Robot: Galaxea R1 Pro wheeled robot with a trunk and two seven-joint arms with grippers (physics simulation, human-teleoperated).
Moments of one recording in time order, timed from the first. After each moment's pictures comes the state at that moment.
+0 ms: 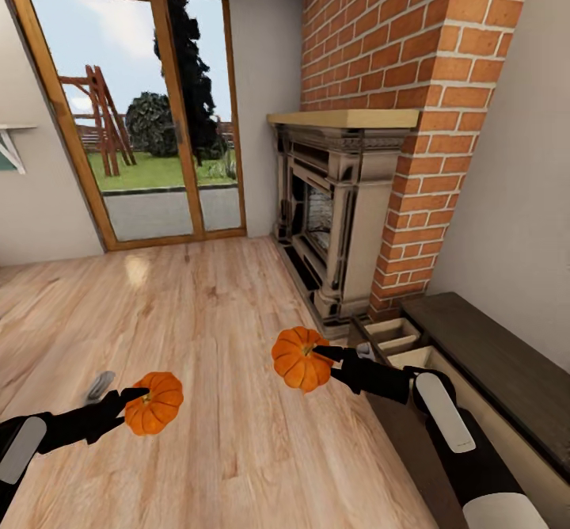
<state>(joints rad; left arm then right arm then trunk) -0.46 0.37 0.30 -0.81 0.69 0.91 -0.38 -0.48 -0.07 0.03 -1.20 -1.12 1.01 0.18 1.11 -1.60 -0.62</state>
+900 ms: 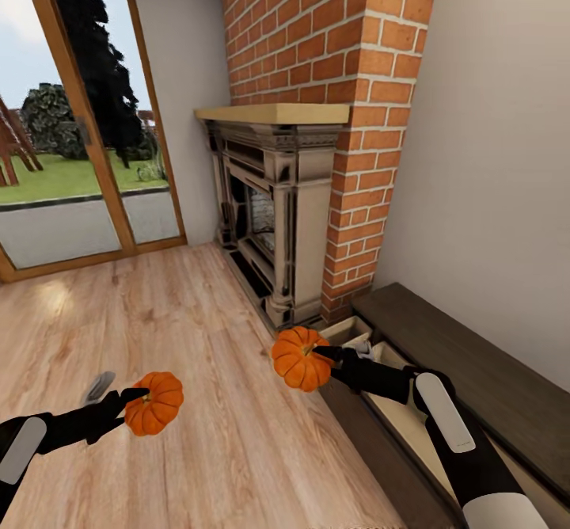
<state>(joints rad) -0.46 0.37 0.30 -0.81 0.69 0.91 -0.38 -0.48 -0.07 0.03 -1.20 -1.12 1.01 0.18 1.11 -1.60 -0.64</state>
